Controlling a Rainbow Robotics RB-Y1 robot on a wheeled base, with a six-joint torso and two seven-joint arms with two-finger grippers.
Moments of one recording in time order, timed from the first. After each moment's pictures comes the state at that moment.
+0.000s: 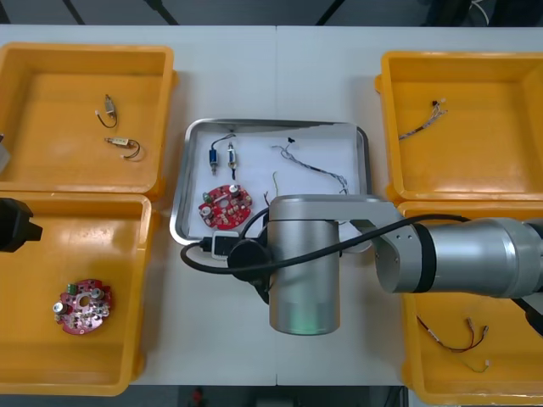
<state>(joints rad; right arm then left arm) -1.00 -0.49 1.25 -1.92 -0.42 1.52 1.51 0.03 1.21 0.12 -2.19 1.06 1.44 -1.05</state>
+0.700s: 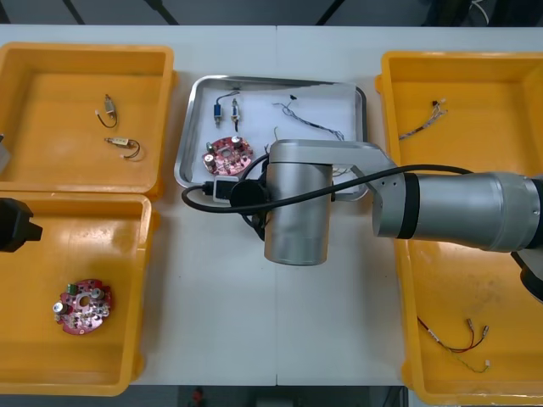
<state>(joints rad) -1.14 -0.49 1.25 -1.68 -0.42 1.33 1.55 0.03 1.21 0.12 -2.19 1.06 1.44 -1.05</state>
